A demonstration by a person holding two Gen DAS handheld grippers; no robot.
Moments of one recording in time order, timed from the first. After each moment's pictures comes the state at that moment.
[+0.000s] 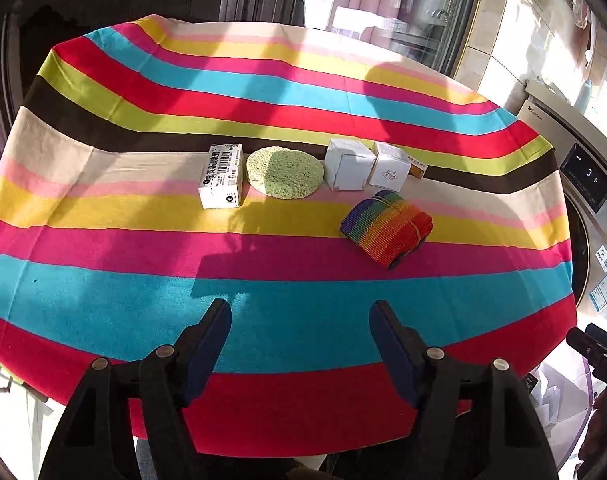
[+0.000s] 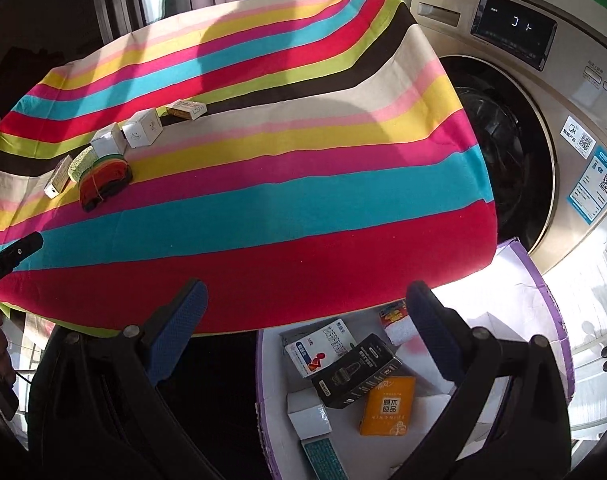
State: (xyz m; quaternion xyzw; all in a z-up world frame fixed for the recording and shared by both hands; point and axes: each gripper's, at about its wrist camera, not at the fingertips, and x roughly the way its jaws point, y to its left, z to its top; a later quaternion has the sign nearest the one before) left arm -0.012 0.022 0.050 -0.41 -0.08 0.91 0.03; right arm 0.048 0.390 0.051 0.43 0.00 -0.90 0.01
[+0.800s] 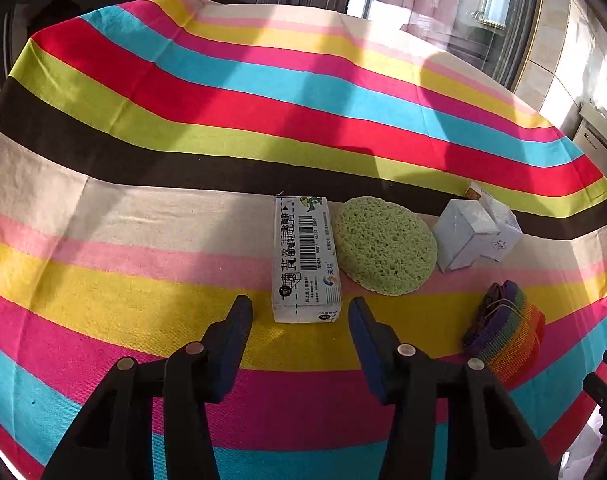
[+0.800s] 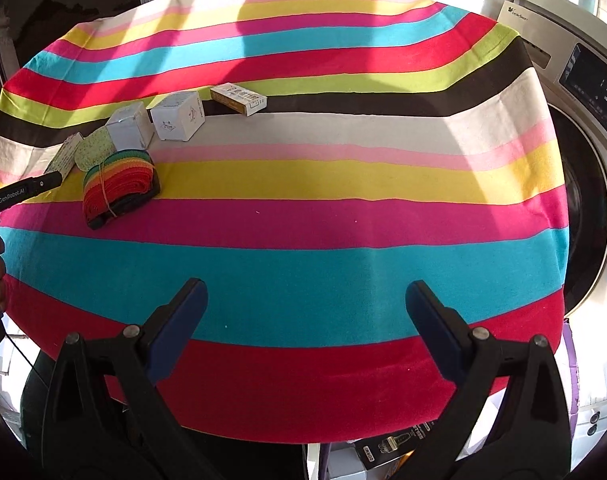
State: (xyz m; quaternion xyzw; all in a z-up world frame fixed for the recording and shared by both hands) left arm -0.118 -0.029 0.031 -0.42 -0.08 0.90 -0.01; right arm -0.028 0.320 0.035 0.44 0.06 -0.89 0.06
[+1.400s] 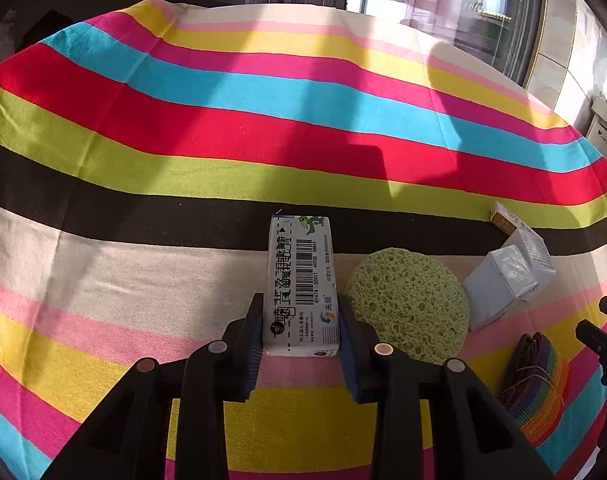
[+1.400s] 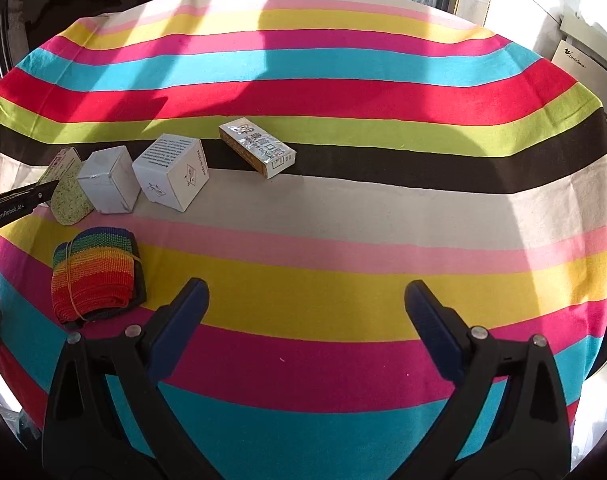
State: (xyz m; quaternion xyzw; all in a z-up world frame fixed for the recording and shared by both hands) left arm -0.168 -0.030 0.032 -0.42 -0.06 0.90 -0.01; right arm -0.126 0.276 0.029 0.43 0.09 -0.90 0.10
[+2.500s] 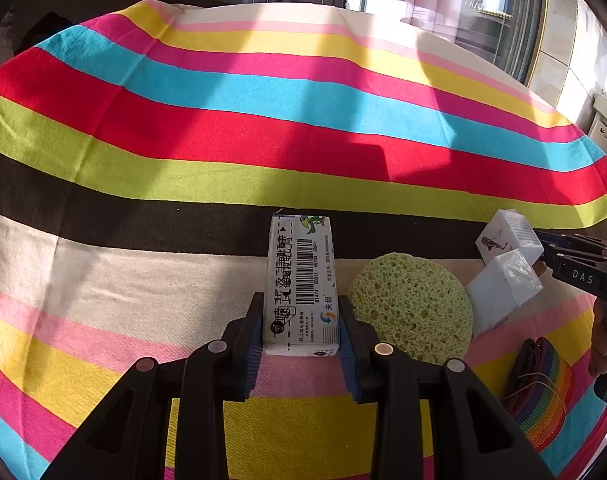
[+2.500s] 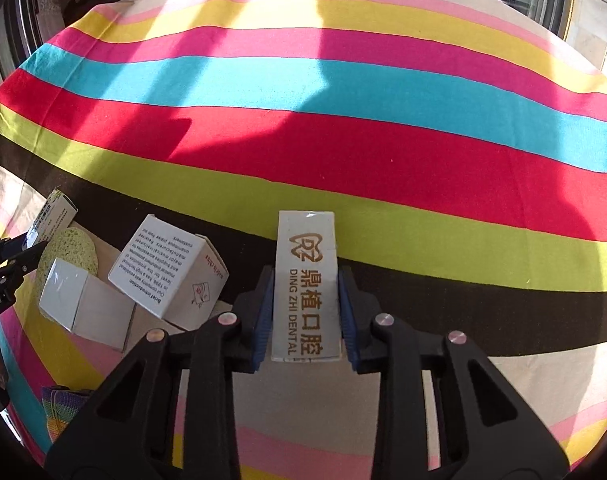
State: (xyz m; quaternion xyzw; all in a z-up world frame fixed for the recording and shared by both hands) left arm -0.172 -0.035 0.032 -0.42 -0.05 0.90 -0.01; right arm -0.222 0.224 0.014 0.44 0.10 -0.87 0.20
